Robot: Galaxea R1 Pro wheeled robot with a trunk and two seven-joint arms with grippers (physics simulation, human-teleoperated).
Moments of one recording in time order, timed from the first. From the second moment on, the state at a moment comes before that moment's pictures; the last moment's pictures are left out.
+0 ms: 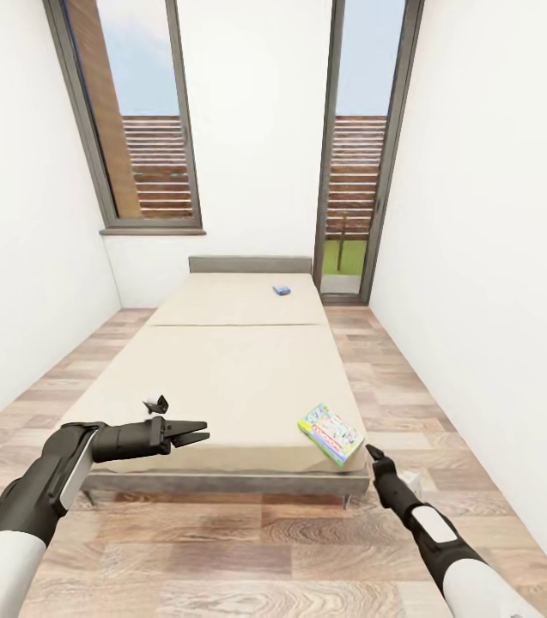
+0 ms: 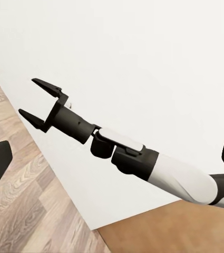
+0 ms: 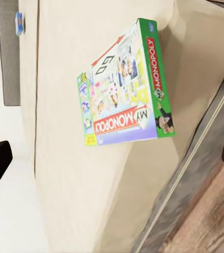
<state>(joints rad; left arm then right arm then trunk) -0.62 0.23 0.03 -1.03 0.23 1.03 -1.46 -0.64 -0.01 -0.47 -0.34 -0.88 0.22 0.33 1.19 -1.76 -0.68</state>
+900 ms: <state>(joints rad) -0.62 0.23 0.03 -1.03 0.23 1.03 -1.46 -0.64 0.01 -0.49 -0.31 -0.97 0.26 0.35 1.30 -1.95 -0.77</state>
